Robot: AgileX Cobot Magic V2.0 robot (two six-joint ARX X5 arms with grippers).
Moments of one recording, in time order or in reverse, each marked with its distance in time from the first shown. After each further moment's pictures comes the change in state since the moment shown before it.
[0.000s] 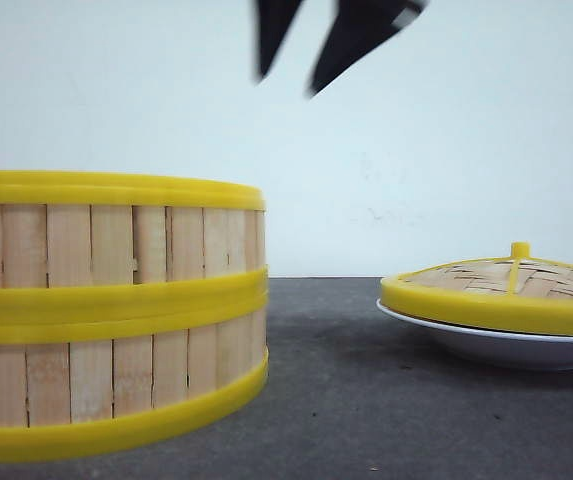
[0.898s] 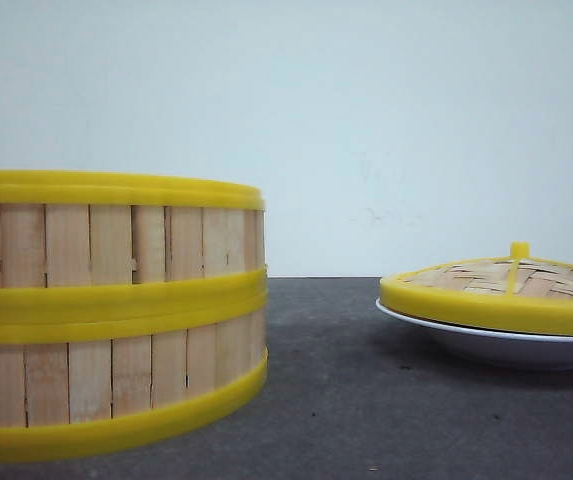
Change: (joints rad) left arm 0.161 0.603 0.127 0.246 0.011 -0.025; right arm -0.647 -0.465 -0.449 -0.180 -0.069 -0.087
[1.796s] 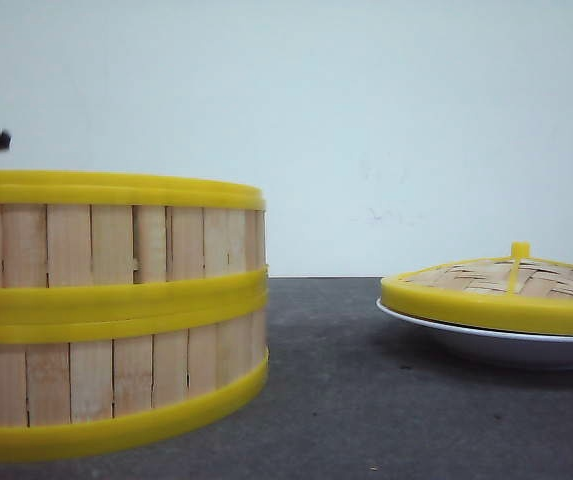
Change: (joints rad) left arm 0.000 0.021 0.297 -0.168 0.109 -0.045; right arm 0.002 0.000 0.000 0.000 -0.071 0.000
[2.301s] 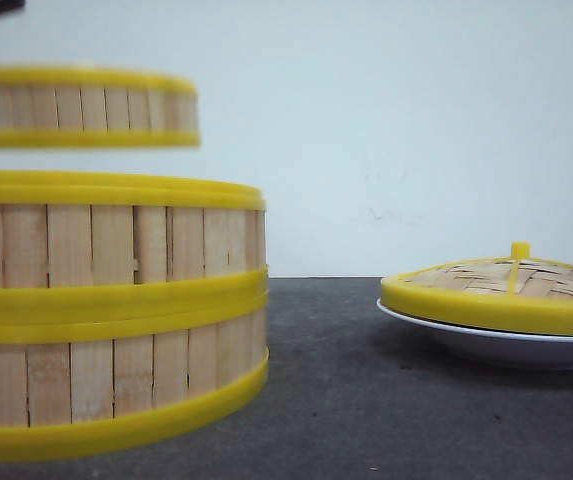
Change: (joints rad) left arm -0.077 -0.212 0.152 -0.297 0.147 0.080; right arm 0.051 0.000 0.000 0.004 -0.002 0.000
